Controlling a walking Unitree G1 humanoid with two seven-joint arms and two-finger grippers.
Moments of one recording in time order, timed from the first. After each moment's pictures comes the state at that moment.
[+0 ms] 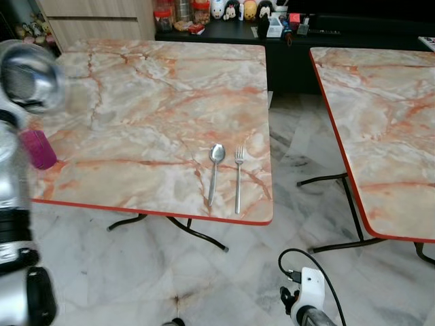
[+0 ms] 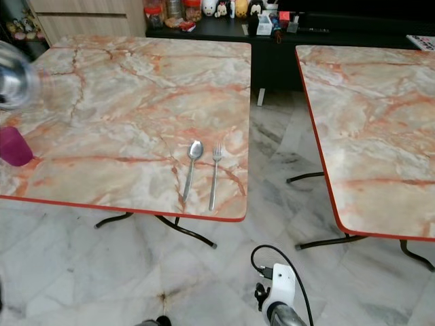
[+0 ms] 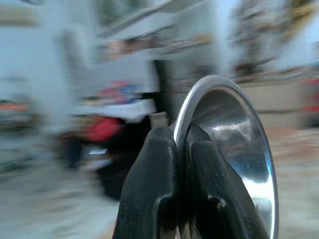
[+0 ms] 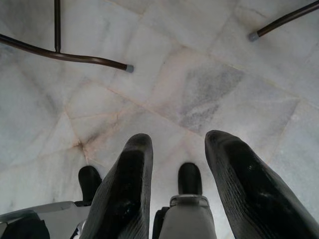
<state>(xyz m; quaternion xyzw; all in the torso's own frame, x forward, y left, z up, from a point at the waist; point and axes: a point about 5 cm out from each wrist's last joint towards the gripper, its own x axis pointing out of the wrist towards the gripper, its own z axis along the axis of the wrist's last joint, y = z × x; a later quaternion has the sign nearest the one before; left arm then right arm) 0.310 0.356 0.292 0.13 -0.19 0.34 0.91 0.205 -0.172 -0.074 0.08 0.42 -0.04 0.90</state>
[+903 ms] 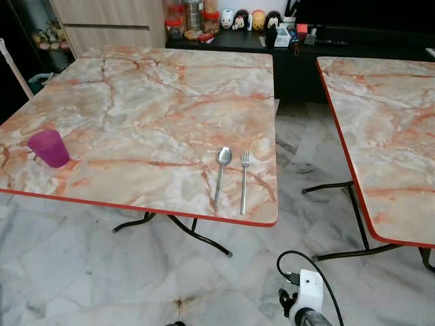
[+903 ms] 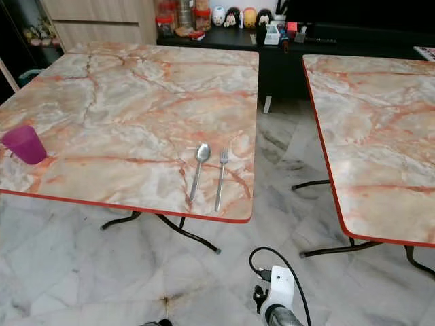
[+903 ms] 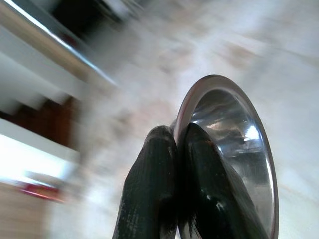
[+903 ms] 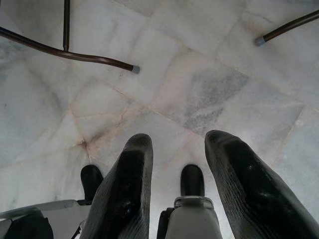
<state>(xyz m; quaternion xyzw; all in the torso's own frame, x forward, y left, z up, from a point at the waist) 0.204 0.401 0.047 0.17 0.24 0.50 0.81 0.201 -0.170 -0.077 0.08 0.42 -0.04 0.90</state>
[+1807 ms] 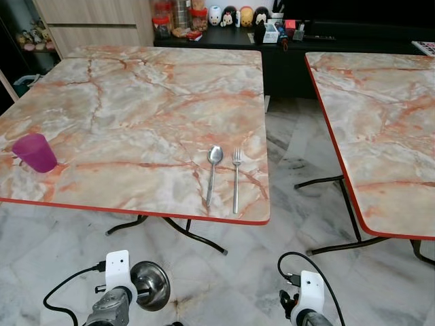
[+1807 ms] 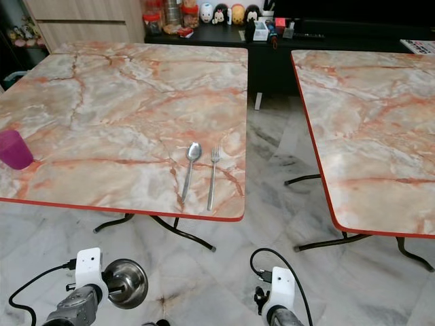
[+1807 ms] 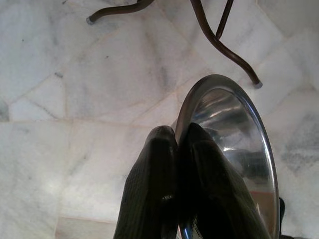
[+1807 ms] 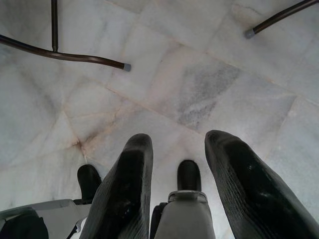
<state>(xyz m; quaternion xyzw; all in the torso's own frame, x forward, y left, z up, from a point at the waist) 0.242 0.218 -0.043 -0.05 0.35 0.11 0.93 0.199 -0.174 -0.077 0.08 0.42 -0.04 0.90</state>
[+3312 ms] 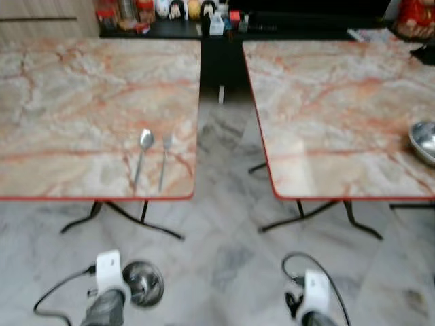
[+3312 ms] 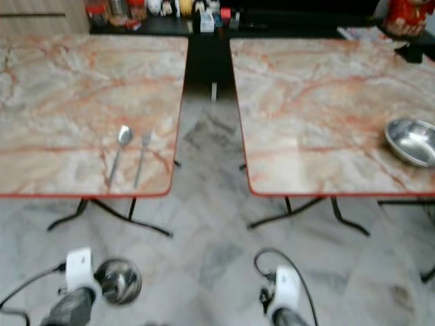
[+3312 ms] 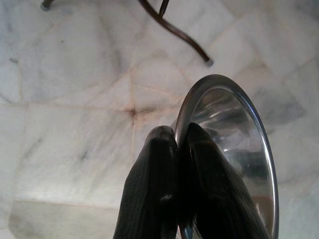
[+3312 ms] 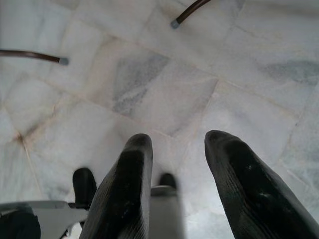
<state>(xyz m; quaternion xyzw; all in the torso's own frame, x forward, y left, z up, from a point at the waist) 0.245 0.229 -0.037 -0.05 0.33 0.13 0.93 0.198 -0.177 -0.077 0.07 0.42 -0.03 0.90</state>
